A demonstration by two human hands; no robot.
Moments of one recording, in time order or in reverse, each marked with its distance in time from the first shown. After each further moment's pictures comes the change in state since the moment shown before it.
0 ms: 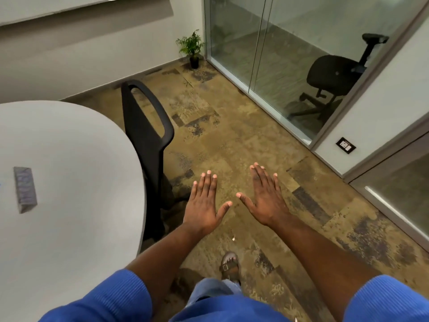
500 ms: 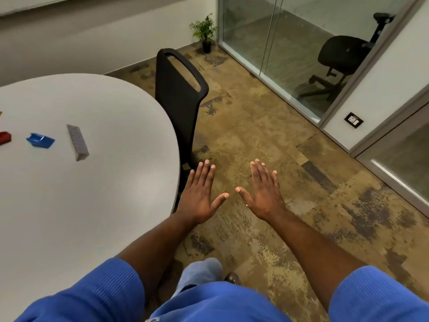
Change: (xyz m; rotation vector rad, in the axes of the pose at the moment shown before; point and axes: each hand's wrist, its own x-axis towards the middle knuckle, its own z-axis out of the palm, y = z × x) left_hand -0.229 -0.065 -0.040 -0.015 0.047 0.053; right_hand -0.181 -0.150 0.043 0.050 -0.030 0.046
